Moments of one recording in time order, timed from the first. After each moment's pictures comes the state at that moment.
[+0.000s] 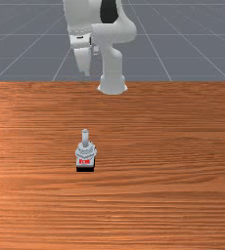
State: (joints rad) arm 0.20 -0.38 -0.47 -2.60 -0.09 2.27 -1.03
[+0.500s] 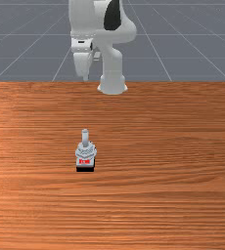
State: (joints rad) arm 0.17 -0.32 -0.42 -2.60 -0.17 2.36 -0.89
